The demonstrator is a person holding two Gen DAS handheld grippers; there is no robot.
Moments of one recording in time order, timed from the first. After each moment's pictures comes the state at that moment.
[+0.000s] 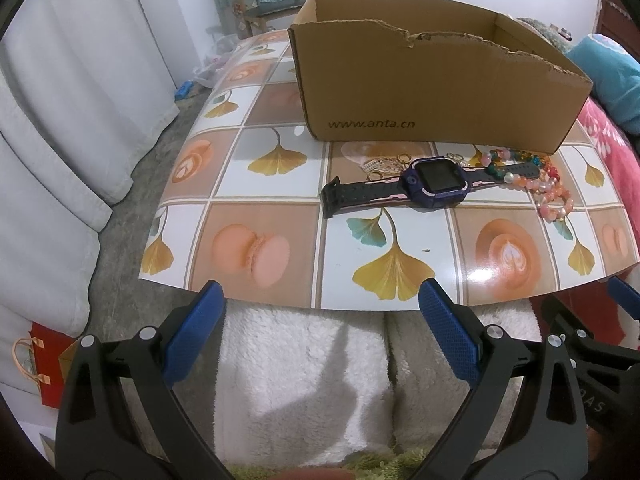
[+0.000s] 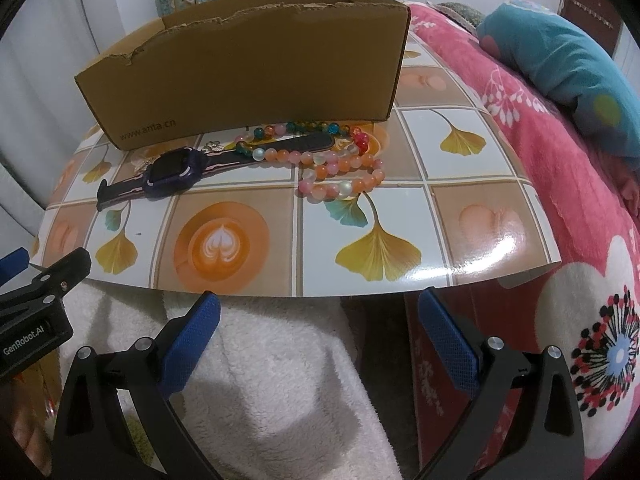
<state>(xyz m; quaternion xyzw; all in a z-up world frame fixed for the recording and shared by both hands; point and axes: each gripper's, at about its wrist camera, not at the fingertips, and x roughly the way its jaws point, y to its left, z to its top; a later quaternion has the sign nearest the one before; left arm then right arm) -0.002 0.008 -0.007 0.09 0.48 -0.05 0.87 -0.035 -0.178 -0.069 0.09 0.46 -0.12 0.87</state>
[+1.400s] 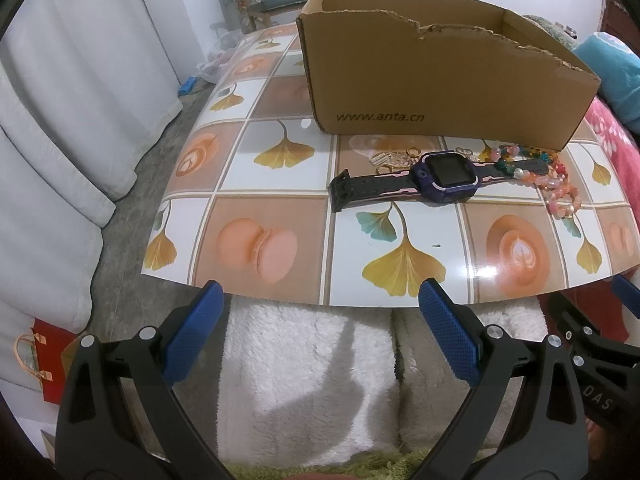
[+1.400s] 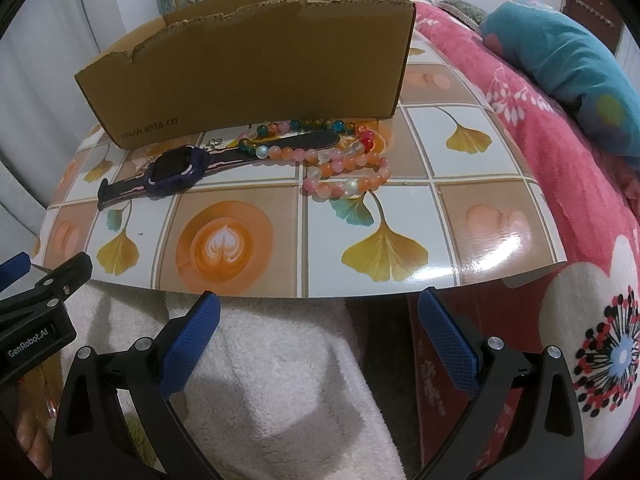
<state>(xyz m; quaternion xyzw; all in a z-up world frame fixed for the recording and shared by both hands) 0.001 0.012 -0.012 0.09 0.49 -0.04 0.87 -0.029 -0.174 -0.072 0.09 0.47 -0.12 0.87</state>
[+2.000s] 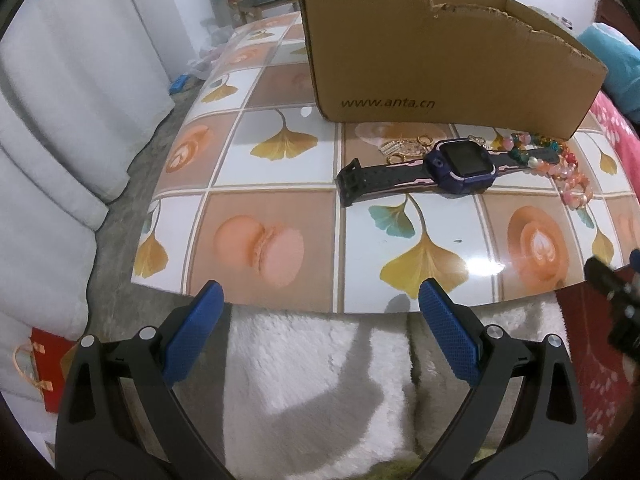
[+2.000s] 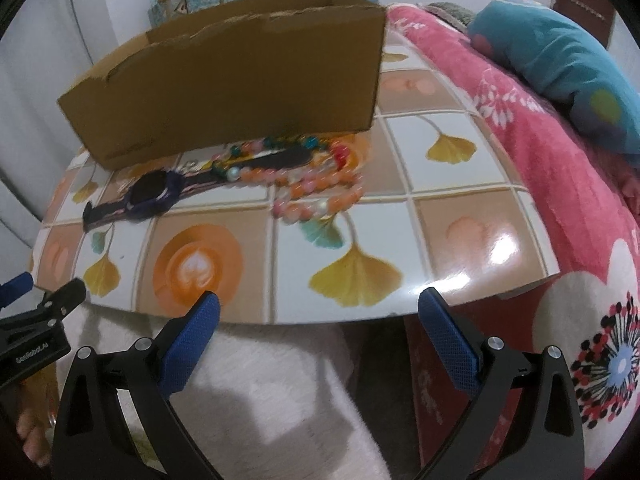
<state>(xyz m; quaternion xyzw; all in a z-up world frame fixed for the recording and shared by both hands) 0.012 0.022 -0.027 0.10 0.49 -0.07 0.86 -0.025 -0.204 -0.070 0.10 0.44 -0.13 0.88</state>
